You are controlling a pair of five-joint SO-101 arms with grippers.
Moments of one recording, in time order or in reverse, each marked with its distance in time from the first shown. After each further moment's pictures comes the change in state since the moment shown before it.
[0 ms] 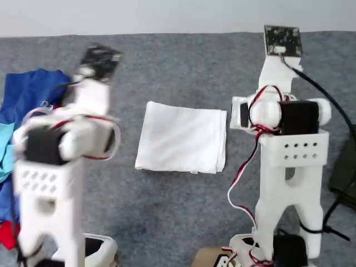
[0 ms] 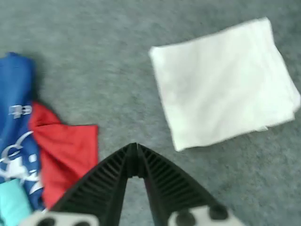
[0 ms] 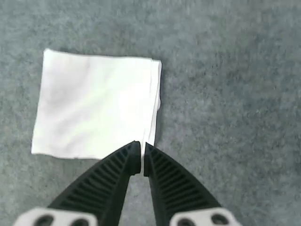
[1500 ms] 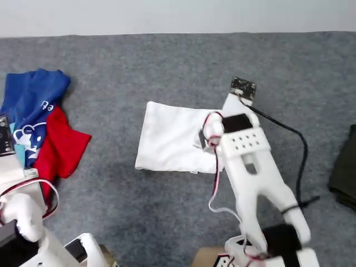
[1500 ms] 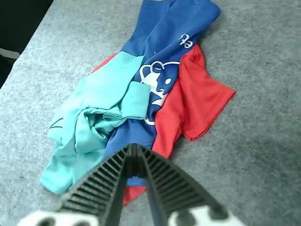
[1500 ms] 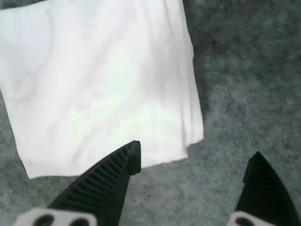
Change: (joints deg) left arm -42.1 -29.1 19.7 0.3 -7.6; right arm -11.8 9.0 33.4 -28.1 -28.0
